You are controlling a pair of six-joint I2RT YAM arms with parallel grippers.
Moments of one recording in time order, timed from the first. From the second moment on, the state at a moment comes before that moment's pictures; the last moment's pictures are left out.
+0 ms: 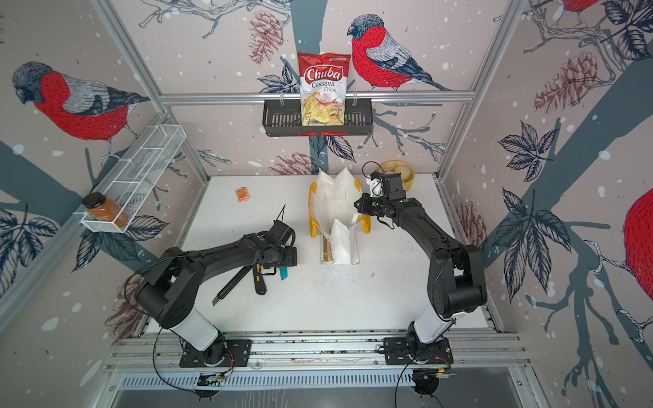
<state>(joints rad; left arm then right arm) -0.59 1.67 0.92 -0.49 -0.06 -0.62 0.27 1.65 1.26 -0.34 -0.50 0.37</state>
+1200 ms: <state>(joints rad) -0.59 1.73 0.99 -0.56 -0.18 -0.57 0.28 1.65 1.26 -0.34 -0.49 0.37</state>
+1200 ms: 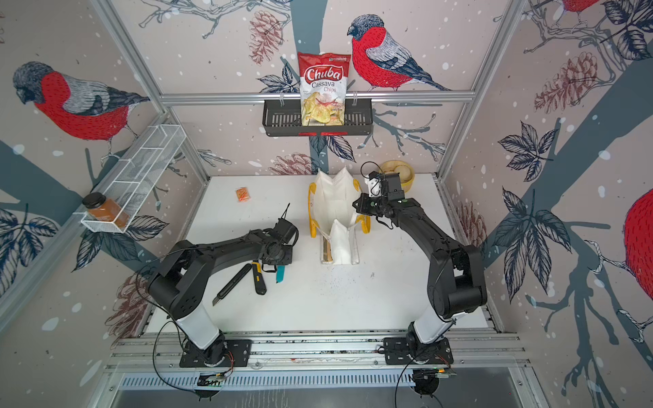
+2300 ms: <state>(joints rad) -0.65 1.73 1.75 -0.87 -0.29 -0.42 0.29 1.66 1.22 -0.25 -0.56 0.39</state>
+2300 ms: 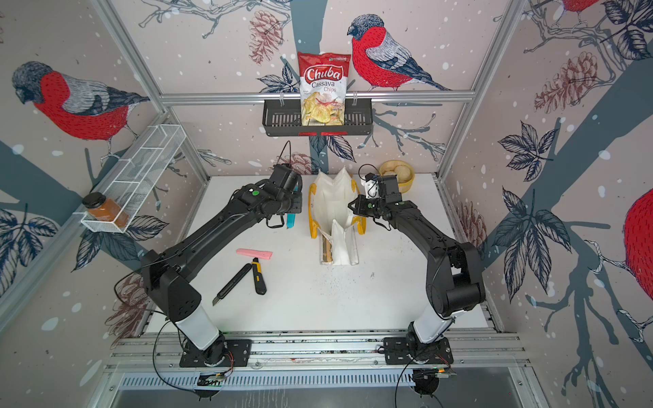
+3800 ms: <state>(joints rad) -0.74 2.19 2.11 -0.73 -0.16 -0.21 0.29 1.64 1.18 -0.22 -0.66 0.42</state>
